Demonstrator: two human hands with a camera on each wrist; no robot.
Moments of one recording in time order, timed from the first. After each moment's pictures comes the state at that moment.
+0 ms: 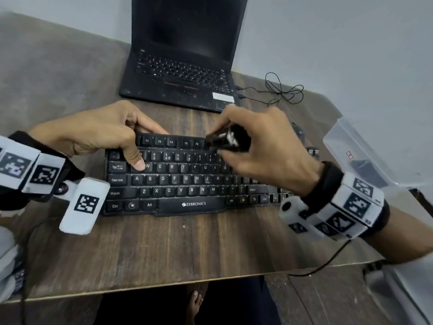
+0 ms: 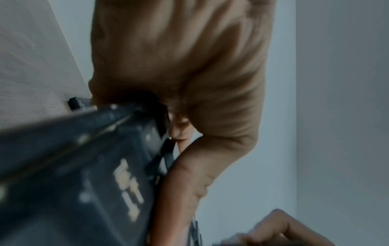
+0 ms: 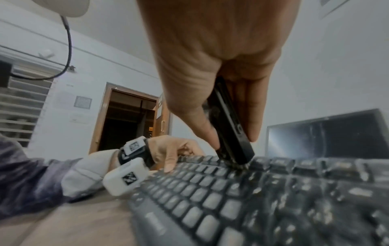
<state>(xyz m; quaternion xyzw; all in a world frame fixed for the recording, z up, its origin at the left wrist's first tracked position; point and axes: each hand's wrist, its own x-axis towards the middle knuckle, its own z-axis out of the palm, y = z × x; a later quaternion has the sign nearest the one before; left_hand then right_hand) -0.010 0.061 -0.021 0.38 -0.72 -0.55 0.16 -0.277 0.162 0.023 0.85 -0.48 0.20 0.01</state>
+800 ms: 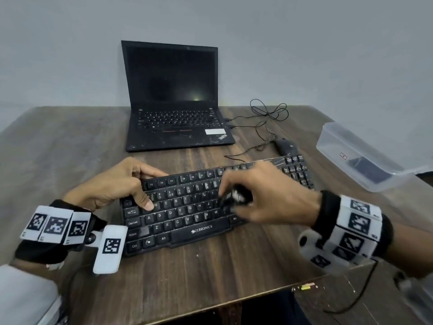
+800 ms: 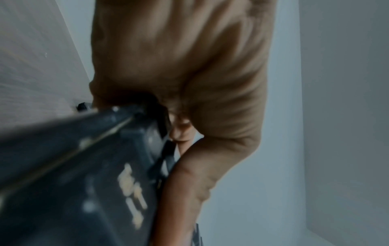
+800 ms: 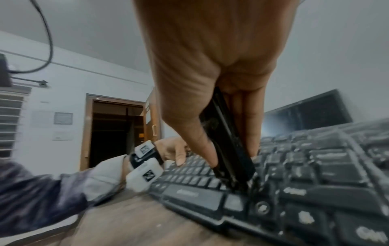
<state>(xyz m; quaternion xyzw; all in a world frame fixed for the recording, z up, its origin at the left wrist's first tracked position) -0.005 0.055 -0.022 0.36 -0.72 -0.57 0.16 -0.300 0.188 0.006 0.85 -0.50 0.16 -0.05</state>
